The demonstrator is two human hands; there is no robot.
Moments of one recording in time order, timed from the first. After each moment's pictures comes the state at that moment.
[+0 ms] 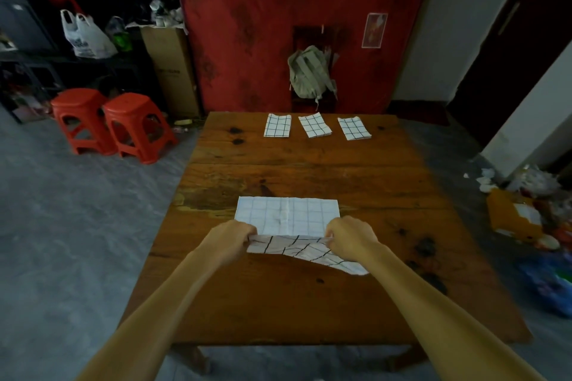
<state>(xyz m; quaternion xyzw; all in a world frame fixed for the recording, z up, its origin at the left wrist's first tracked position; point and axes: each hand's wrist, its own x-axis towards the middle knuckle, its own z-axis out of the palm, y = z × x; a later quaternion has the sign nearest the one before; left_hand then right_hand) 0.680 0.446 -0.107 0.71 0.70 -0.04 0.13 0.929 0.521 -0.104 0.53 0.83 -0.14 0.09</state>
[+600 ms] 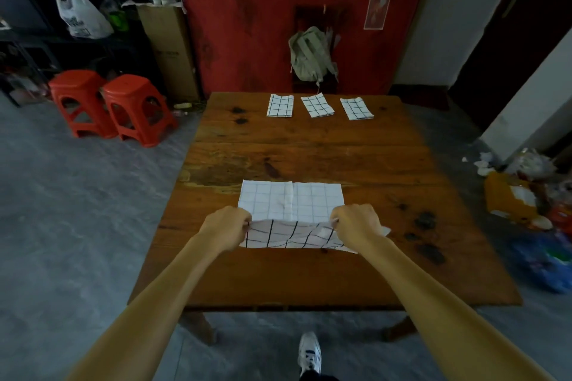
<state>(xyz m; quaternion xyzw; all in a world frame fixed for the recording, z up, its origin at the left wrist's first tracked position) 0.670 0.407 -0.127 0.66 0.74 -0.02 0.15 0.933 0.480 -0.121 0.54 0.84 -0.03 0.08</state>
